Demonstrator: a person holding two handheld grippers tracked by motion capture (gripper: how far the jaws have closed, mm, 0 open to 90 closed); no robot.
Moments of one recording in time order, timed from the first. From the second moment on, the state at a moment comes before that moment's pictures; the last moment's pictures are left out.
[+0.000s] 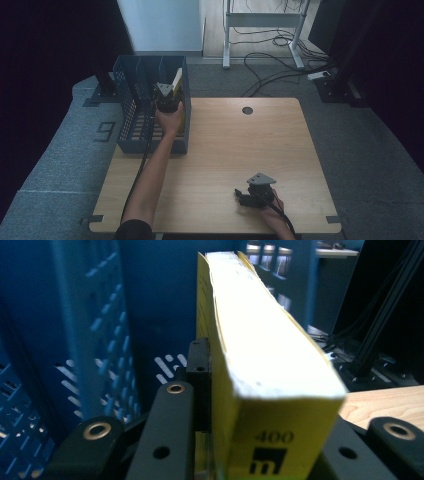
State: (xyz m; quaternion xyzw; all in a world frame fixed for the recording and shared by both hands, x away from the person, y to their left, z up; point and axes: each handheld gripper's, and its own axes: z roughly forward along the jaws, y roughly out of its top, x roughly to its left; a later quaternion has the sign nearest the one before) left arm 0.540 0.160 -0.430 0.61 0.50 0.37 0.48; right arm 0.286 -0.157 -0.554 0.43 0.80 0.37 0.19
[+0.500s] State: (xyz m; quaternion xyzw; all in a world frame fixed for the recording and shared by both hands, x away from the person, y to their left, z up) left arm 0.525 0.176 -0.420 0.65 0.47 0.31 0.51; right arm 0.286 -0.156 -0.554 0.43 0.80 0.37 0.19
